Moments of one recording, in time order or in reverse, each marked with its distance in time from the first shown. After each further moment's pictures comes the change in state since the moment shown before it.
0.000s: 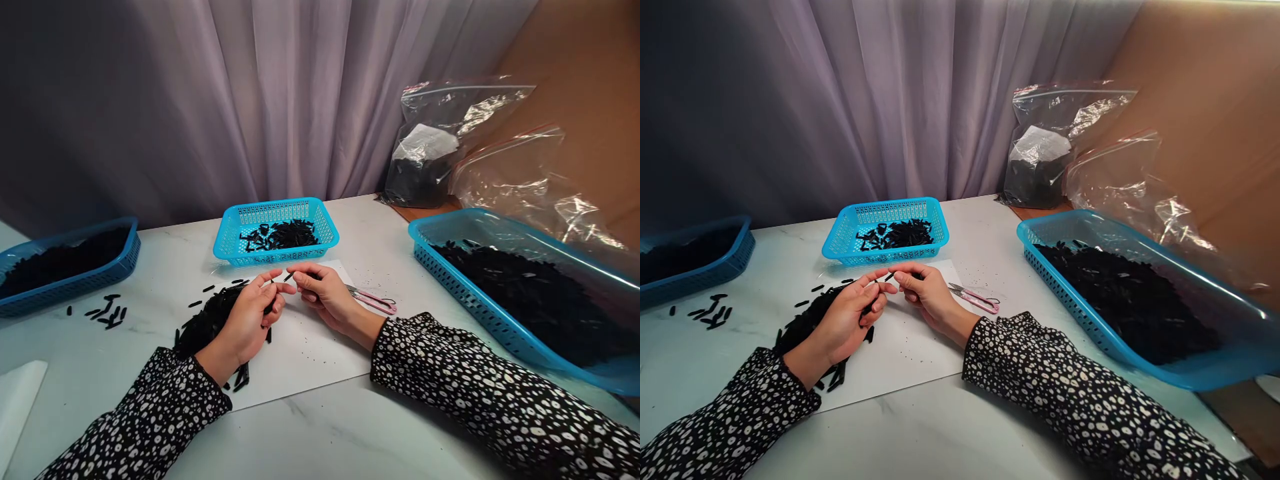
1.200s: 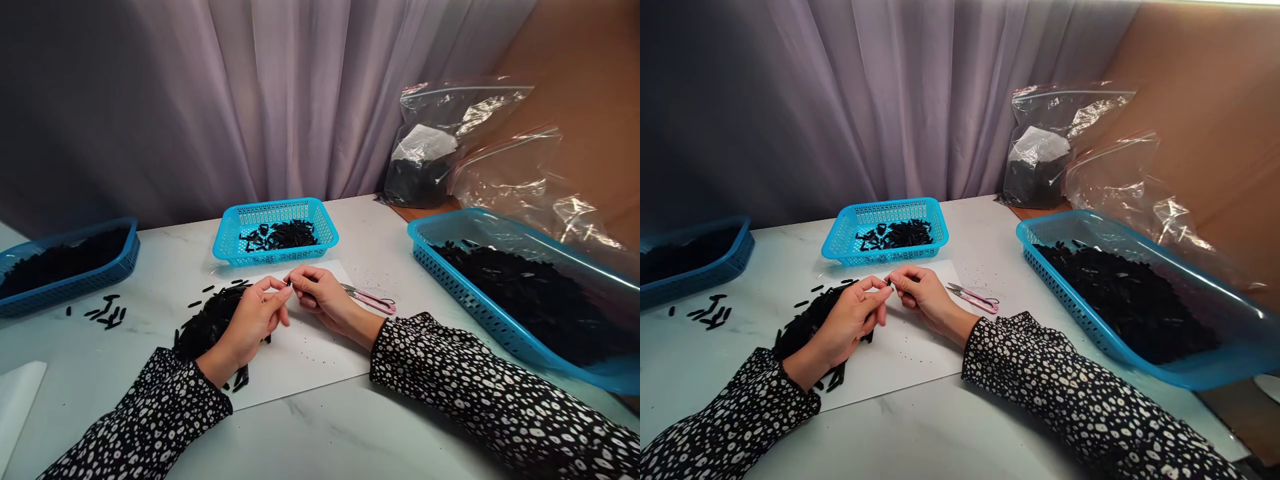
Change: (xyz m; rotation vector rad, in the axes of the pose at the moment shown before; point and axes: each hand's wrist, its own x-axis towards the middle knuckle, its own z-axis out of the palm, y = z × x) left_hand -0.003 -0.004 0.000 0.399 -0.110 0.071; right_hand -0.001 0.001 0.002 -0.051 -0.108 0.019
